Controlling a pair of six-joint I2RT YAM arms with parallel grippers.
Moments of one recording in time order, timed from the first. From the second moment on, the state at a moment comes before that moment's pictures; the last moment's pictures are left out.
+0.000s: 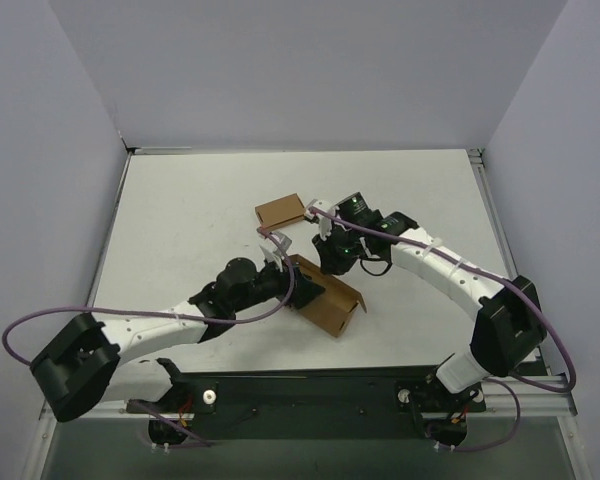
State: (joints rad) left arm -0.87 1.31 0.48 0.60 0.20 -0.59; right arm 0.63 1.53 1.19 -0.63 -0.34 -0.19
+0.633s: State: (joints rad) left arm -0.71 0.74 0.54 0.03 0.00 -0.43; right arm 0.86 1.47 1.21 -0.63 -0.02 -0.39
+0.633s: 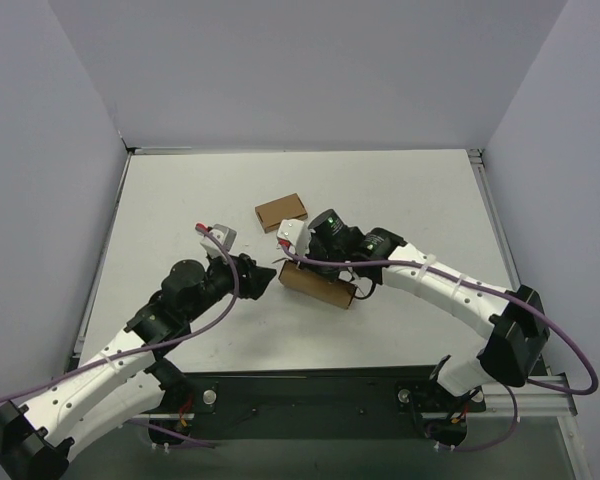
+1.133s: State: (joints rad) left arm -0.69 0.77 0.57 -0.12 0.01 -0.40; right arm 0.89 1.49 1.22 -0.60 0.09 -0.41
